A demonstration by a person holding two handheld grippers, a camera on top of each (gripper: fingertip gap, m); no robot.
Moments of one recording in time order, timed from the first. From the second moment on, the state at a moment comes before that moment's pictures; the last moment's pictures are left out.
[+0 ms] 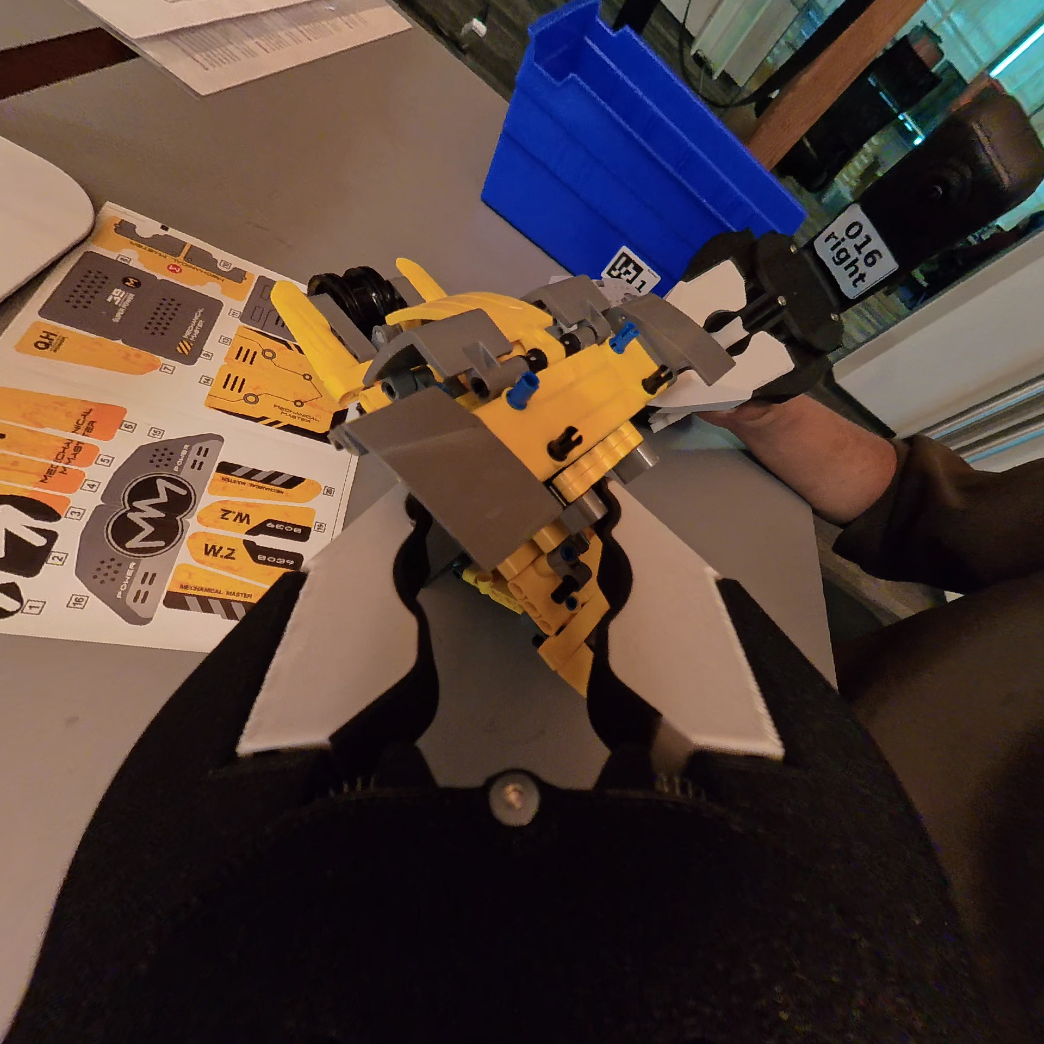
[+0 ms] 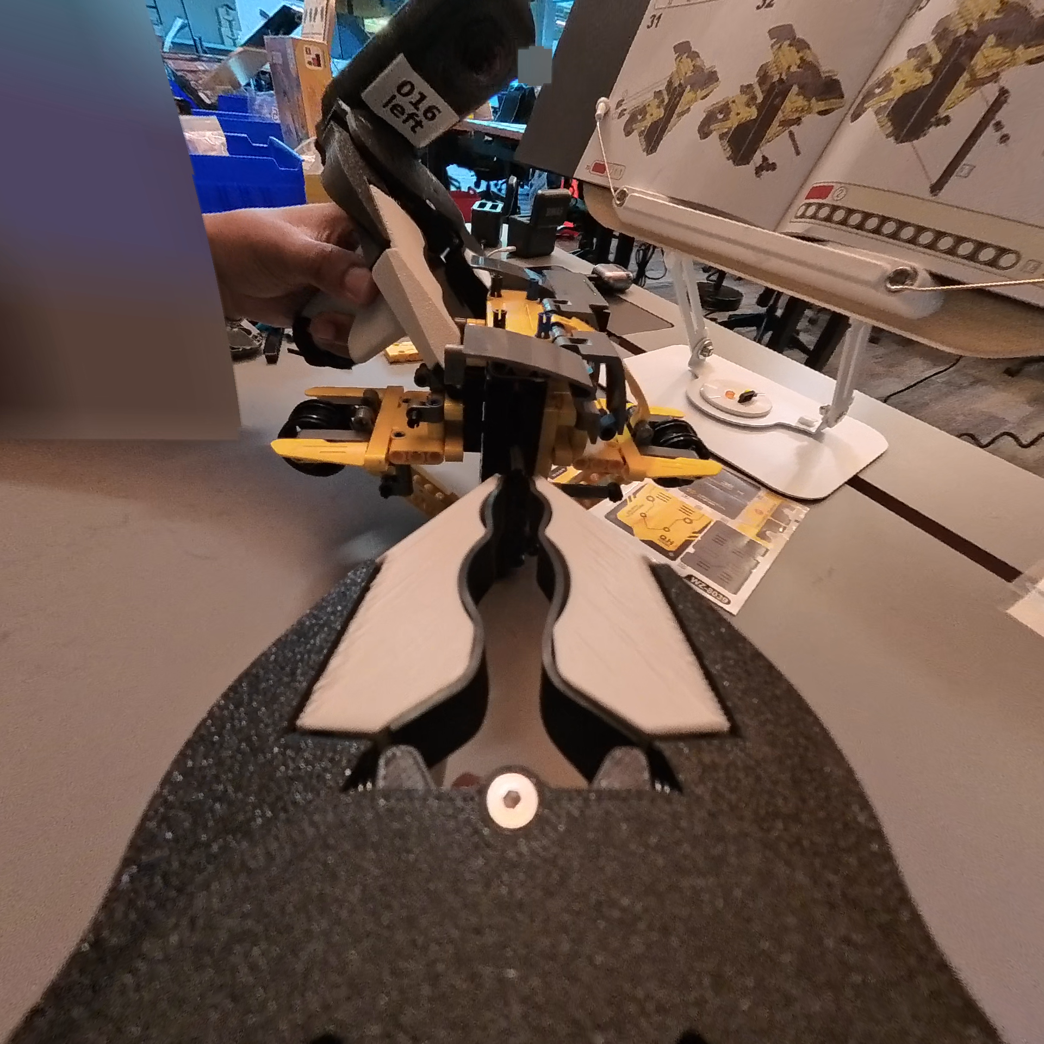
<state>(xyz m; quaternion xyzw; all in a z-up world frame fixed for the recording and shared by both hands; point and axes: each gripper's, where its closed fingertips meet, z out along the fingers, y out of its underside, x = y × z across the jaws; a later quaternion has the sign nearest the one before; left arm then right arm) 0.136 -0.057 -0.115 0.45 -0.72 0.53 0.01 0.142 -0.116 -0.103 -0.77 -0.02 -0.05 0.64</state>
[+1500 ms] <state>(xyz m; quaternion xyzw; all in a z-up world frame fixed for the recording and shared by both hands) 0.141 -0.055 -0.117 0.40 -0.72 0.56 0.07 0.138 -0.108 -0.103 -0.76 -0.05 -0.07 0.64</state>
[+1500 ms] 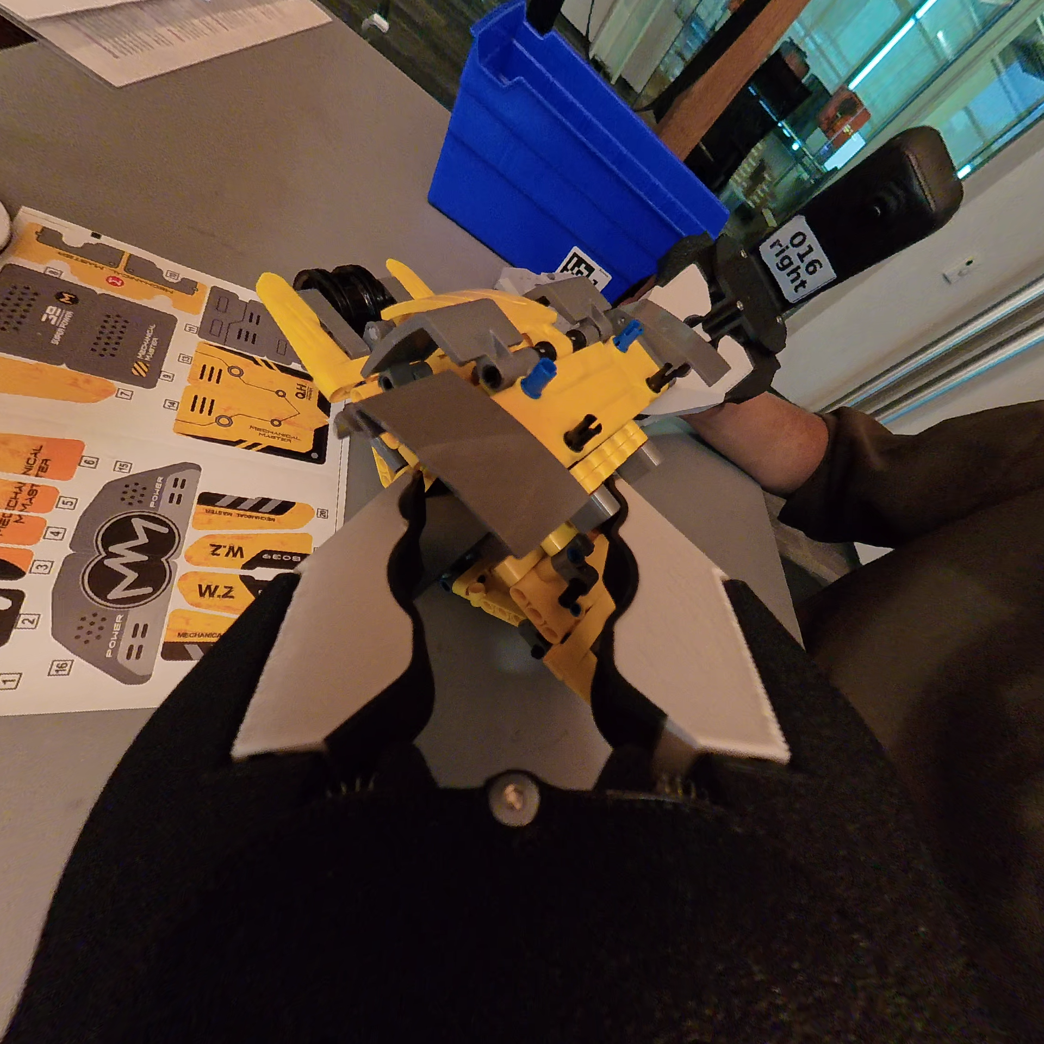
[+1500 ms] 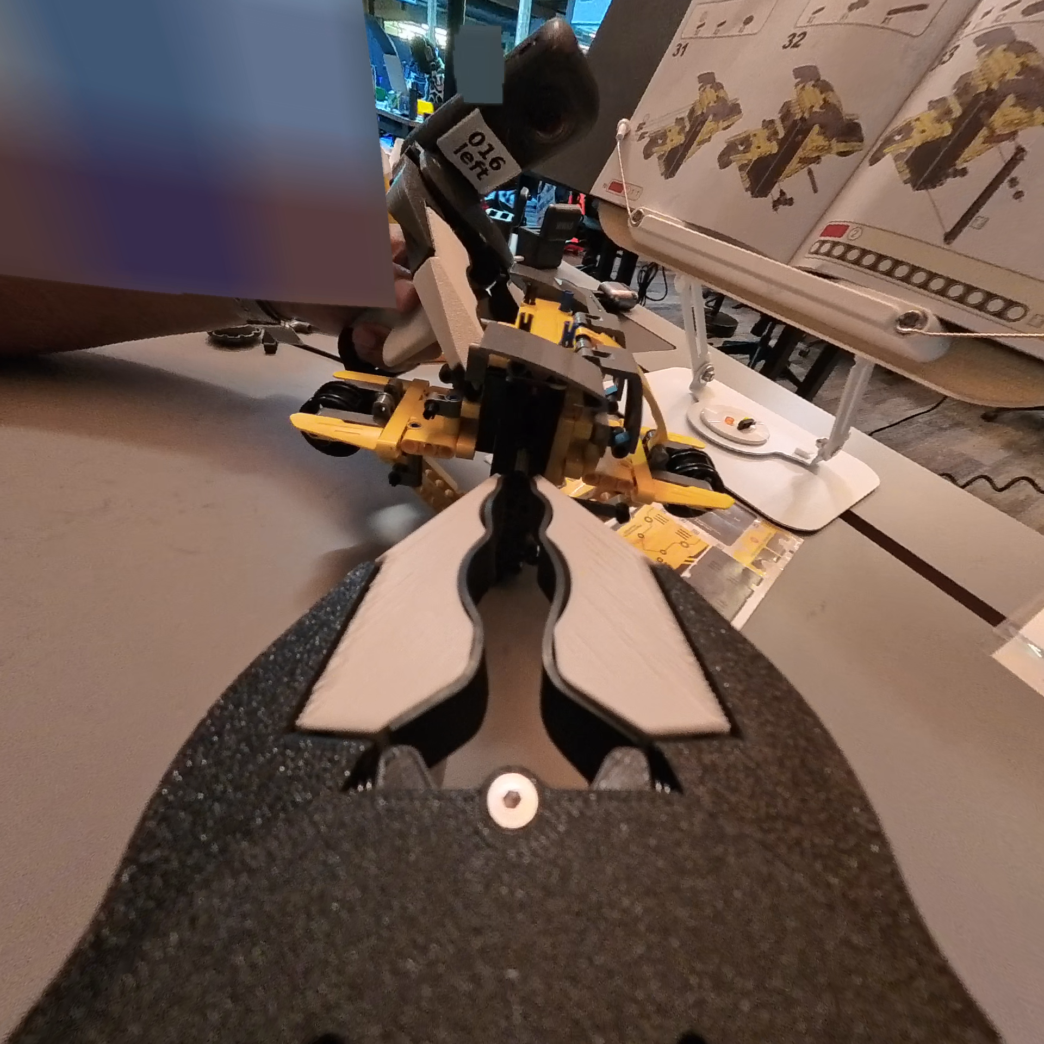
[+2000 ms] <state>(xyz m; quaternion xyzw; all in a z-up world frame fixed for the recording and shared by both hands) 0.142 -0.051 -0.116 0.40 -0.70 0.58 0.09 0.139 -0.102 -0.096 -0.75 -0.02 0.00 0.66</state>
